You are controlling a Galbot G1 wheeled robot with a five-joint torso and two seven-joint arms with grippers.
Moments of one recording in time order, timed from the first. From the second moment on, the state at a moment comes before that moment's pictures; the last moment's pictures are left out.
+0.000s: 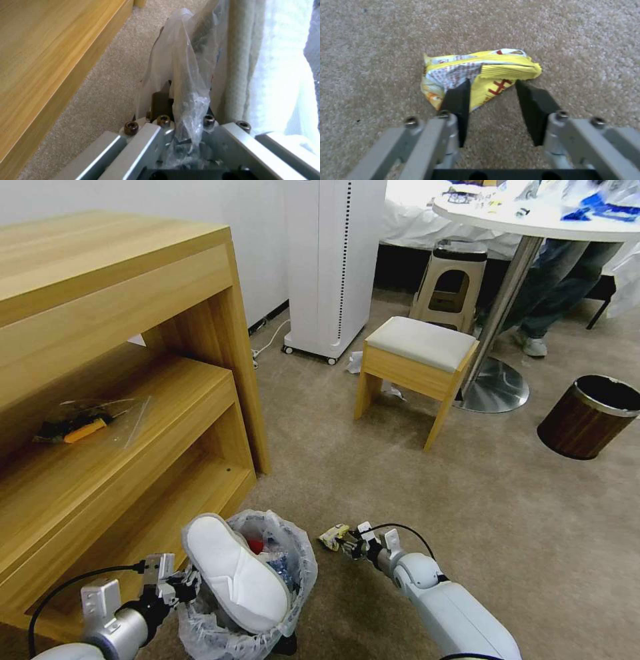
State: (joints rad) left arm 1.77 -1.32 -0.86 -2.26 -0.54 0.72 0.24; right arm -0.87 1.29 -0.01 1.01 0.34 -0.16 -0.28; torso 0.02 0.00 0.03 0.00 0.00
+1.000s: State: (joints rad) left arm 1.78 -1.33 -0.86 -2.29 -0.54 0.72 0.24; right arm -0.93 1.22 0.01 1.16 0.37 -0.15 -0.27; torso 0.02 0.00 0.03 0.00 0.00
